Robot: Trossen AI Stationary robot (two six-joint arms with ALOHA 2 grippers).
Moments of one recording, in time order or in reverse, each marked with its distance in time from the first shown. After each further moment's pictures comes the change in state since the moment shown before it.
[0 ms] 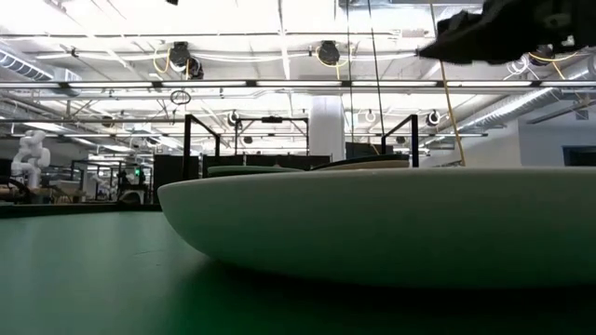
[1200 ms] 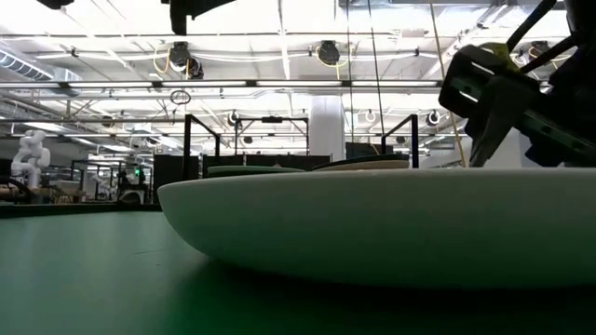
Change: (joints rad) left arm -0.002 0.055 -0.256 0.473 0.076 0.014; right arm 0.283 0.763 0.068 0.366 0.003 -0.407
